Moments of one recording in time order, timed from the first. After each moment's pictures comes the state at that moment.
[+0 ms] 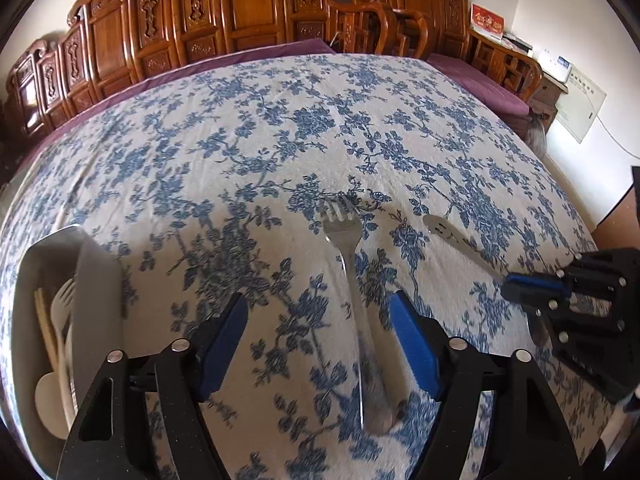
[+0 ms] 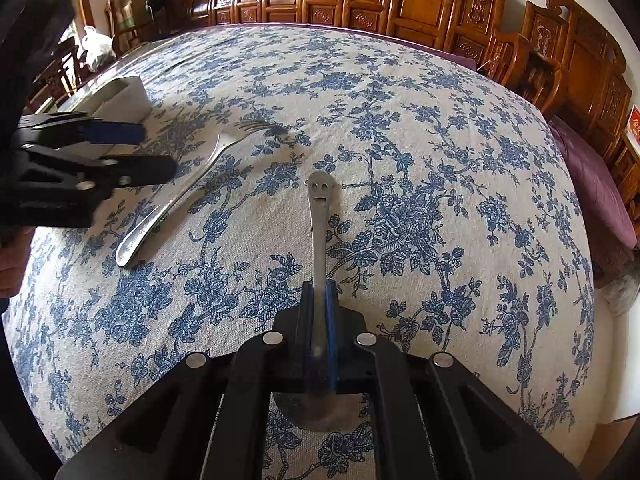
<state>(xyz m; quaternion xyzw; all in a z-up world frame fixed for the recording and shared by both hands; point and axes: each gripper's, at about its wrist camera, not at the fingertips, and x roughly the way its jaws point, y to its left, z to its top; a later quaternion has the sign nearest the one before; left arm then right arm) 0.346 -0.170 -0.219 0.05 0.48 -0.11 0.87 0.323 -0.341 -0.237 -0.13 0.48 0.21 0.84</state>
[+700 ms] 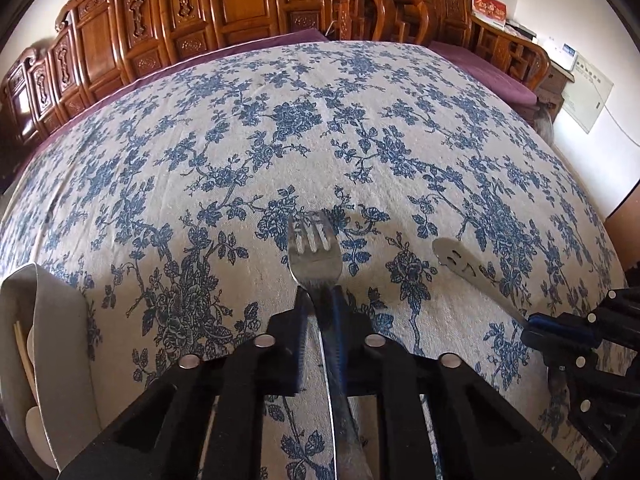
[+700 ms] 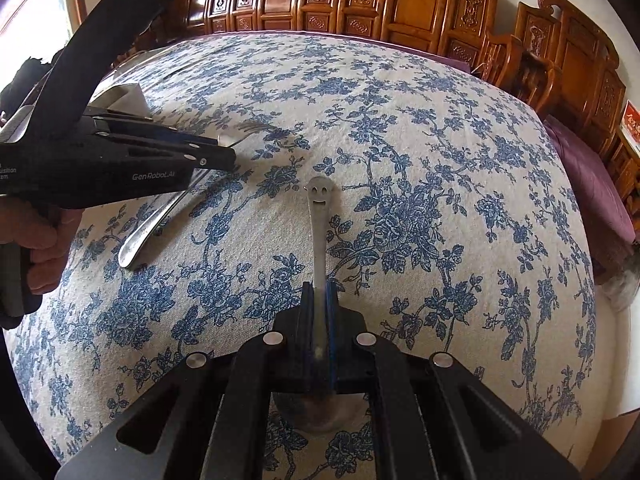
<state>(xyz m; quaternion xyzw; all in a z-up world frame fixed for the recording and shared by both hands) 0.378 -0.194 -0.238 0.06 0.49 -0.11 0.86 0.317 -0.340 -0.236 -0.12 0.47 0.20 0.85</state>
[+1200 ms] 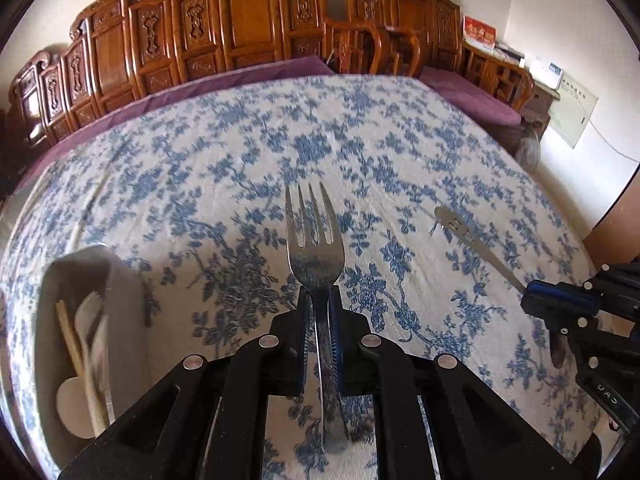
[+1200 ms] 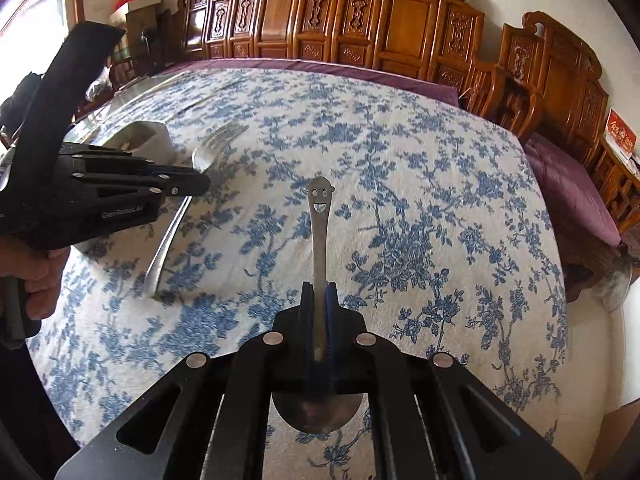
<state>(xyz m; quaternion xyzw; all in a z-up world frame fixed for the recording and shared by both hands) 0.324 -0.160 -0.179 0.05 0.44 -0.12 0.89 0.286 -0.323 -0.179 -0.11 0.43 0.19 0.88</state>
